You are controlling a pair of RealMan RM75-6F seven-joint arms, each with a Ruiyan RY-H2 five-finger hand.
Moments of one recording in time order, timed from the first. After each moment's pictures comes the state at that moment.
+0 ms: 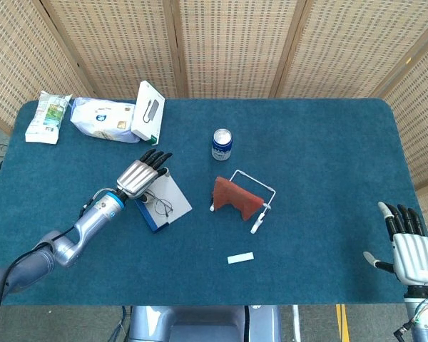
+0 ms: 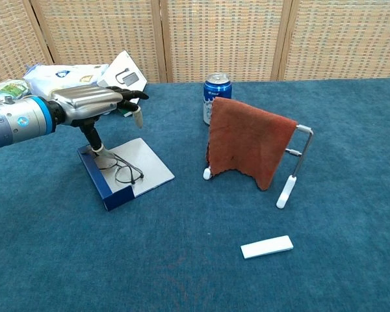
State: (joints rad) left arm -0.90 -1.68 -0.04 -0.85 1.52 0.86 -0.17; right arm 0.08 -1.16 0.09 -1.64 -1.44 1.47 -0.09
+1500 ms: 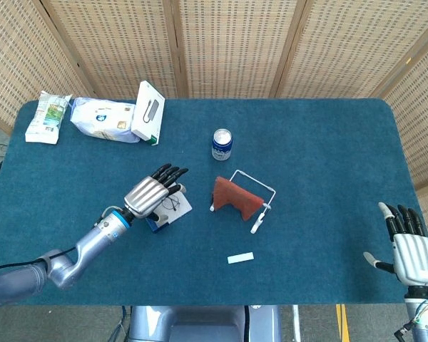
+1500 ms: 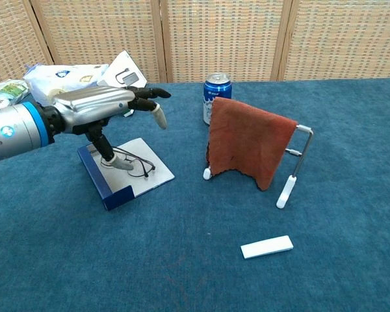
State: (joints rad) left arm -0.84 -1.58 -0.05 -1.23 1.52 0.99 -0.05; right arm 0.08 -1.15 0.09 -1.64 -1.44 1.47 -0.08
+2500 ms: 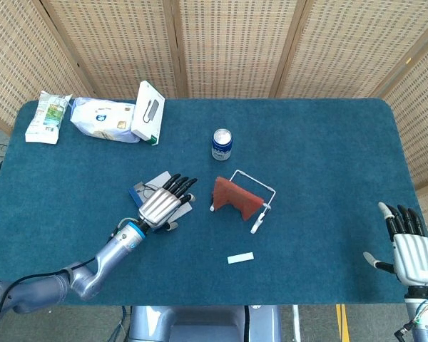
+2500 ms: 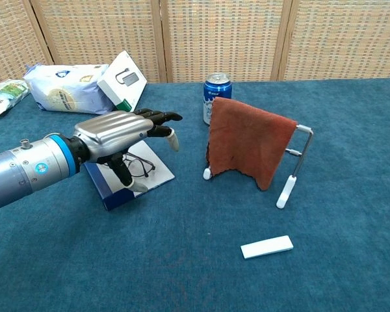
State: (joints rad) left arm -0.81 -1.74 -0.06 -1.14 1.47 0.98 0.12; right arm 0.08 -1.15 0.09 -1.64 -1.44 1.47 -0.07
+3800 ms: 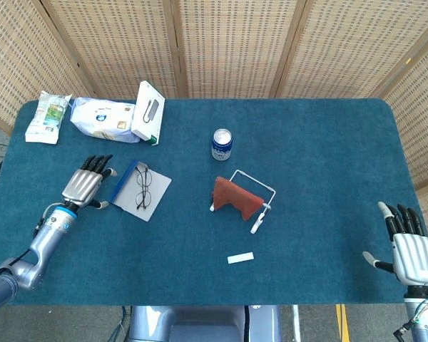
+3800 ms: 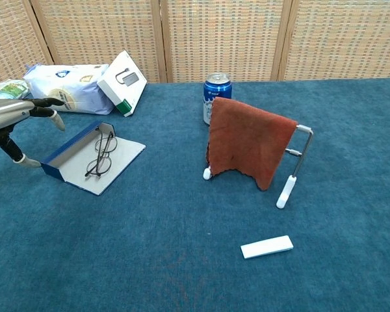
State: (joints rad) left arm -0.66 -1.60 -0.02 -0.82 1.43 0.95 -0.25; right arm 0.08 -1.15 0.09 -1.64 -1.44 1.47 -0.07
